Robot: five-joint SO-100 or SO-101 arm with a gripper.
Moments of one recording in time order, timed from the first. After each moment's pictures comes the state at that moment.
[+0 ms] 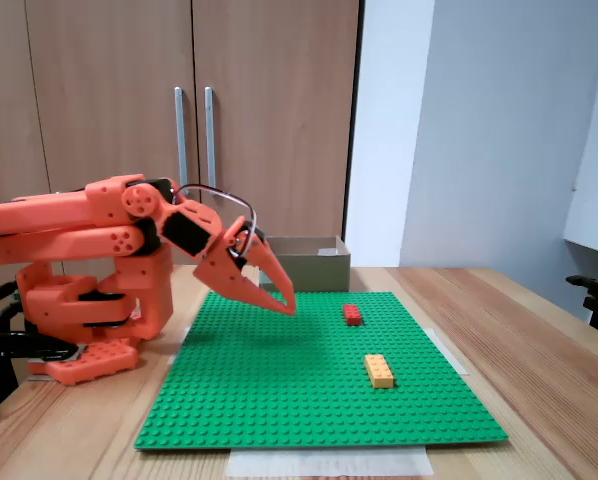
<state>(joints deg) 1.0 186.3 181.9 44.9 -4.9</state>
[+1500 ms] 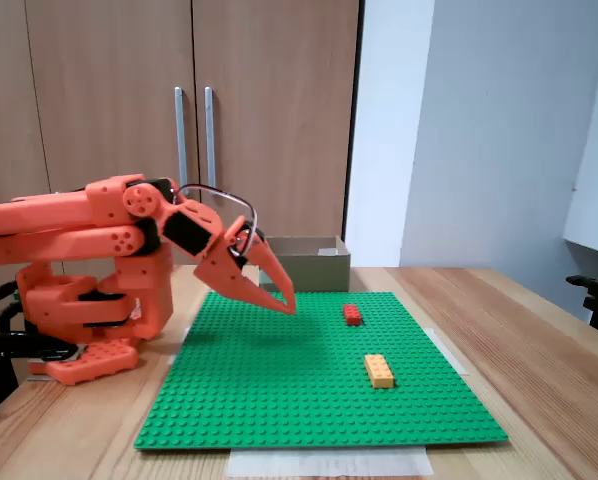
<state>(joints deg) -0.1 186.3 181.9 44.9 -6.2</state>
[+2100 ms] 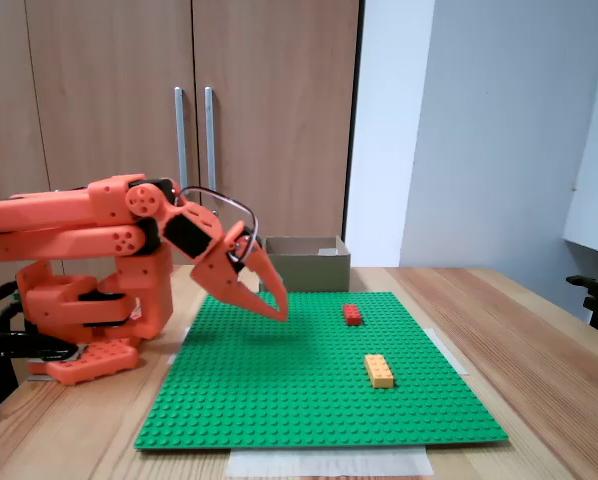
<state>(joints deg) -0.6 178.4 173.1 50.0 -6.7</state>
